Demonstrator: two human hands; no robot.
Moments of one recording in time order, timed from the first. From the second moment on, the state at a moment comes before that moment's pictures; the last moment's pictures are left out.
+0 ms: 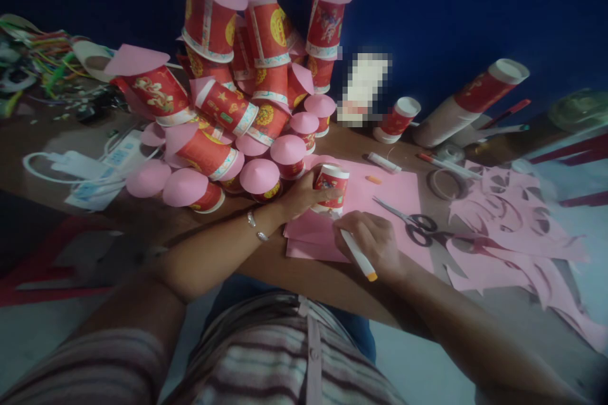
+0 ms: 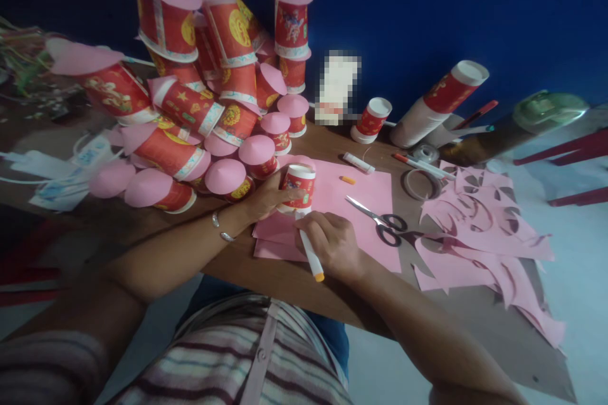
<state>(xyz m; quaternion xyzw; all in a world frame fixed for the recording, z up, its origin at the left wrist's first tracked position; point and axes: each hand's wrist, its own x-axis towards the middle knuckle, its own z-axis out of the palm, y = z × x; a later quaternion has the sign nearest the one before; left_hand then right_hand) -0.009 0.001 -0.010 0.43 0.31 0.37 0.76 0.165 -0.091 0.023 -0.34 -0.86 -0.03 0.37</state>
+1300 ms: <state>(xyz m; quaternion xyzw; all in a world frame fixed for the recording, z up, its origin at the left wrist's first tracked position) -0.009 0.000 -0.005 0.42 0.29 0.37 0.77 0.166 -0.090 0.029 -0.32 -0.85 -0.04 0.41</state>
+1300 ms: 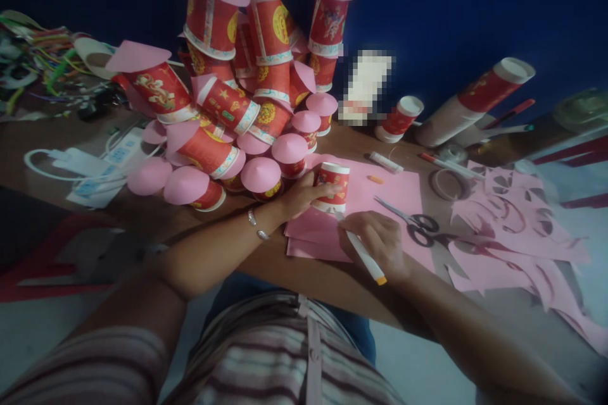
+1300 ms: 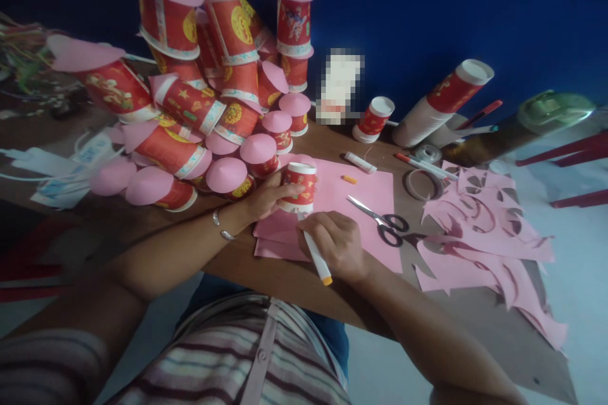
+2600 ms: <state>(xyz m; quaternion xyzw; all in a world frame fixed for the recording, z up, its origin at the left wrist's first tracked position) -0.010 0.000 -0.005 0.42 0.28 0.37 0.78 0.168 -0.091 0.027 -0.33 -0.86 -0.02 0.39</state>
